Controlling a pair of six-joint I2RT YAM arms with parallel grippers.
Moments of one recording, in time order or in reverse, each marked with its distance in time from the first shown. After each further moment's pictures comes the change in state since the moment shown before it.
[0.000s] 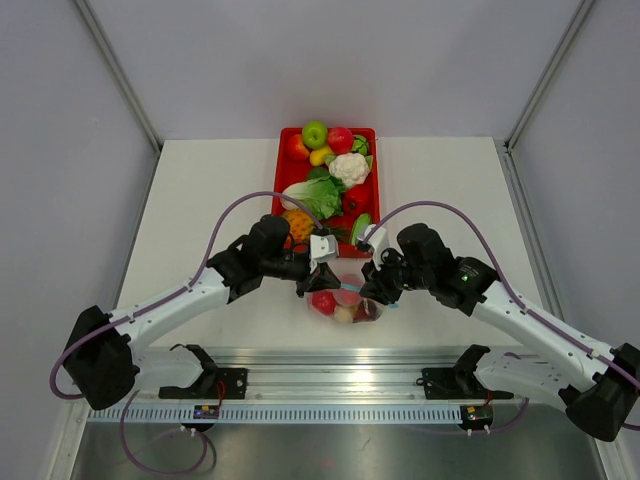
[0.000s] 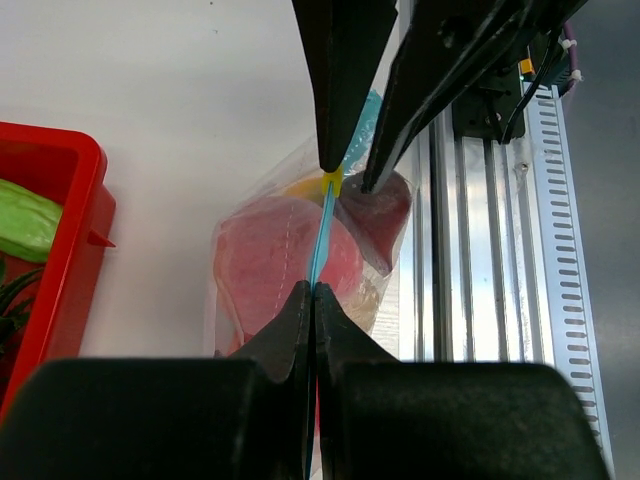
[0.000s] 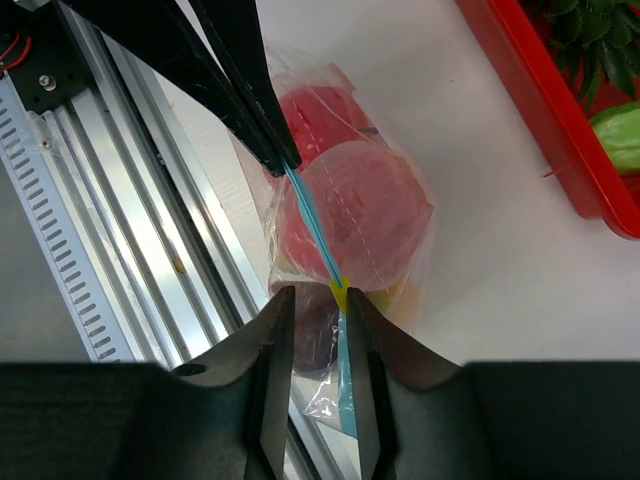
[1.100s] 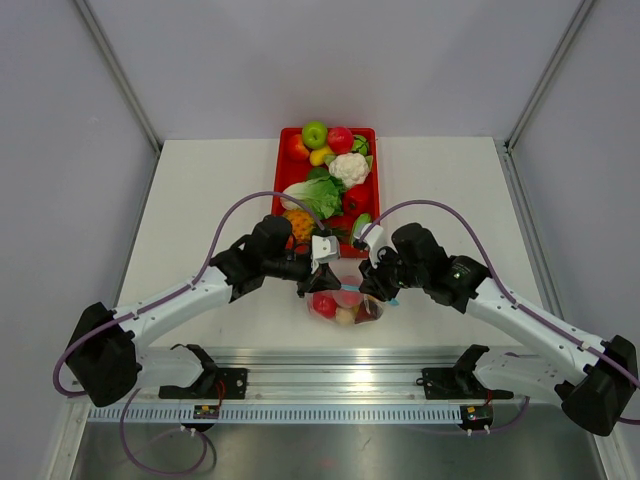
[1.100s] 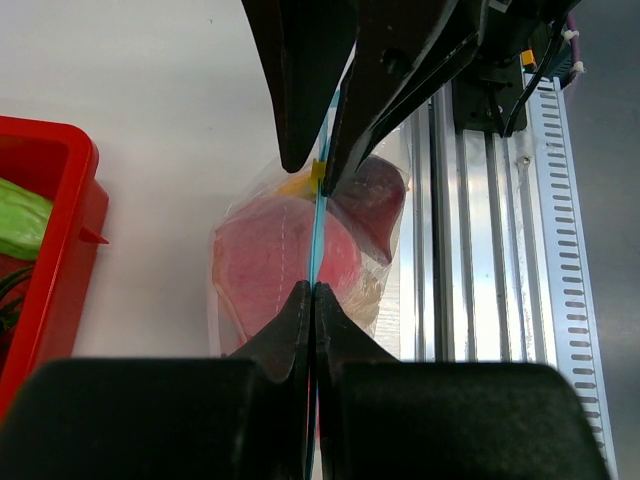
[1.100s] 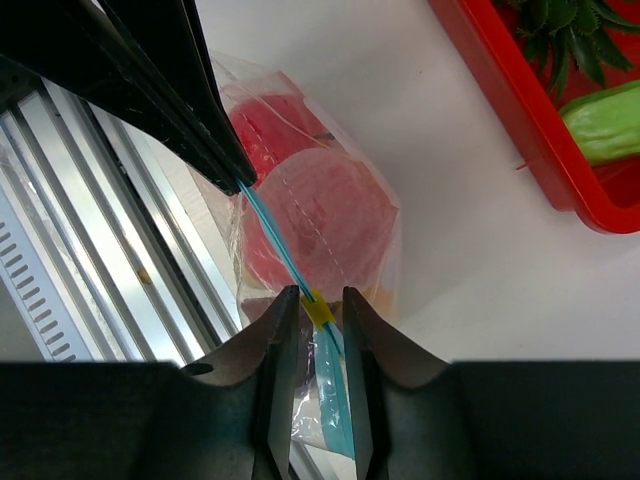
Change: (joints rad) left arm 0.000 0.024 0.000 0.000 0.005 0.009; right arm -0.004 0.042 -0.018 0.043 0.062 -0.010
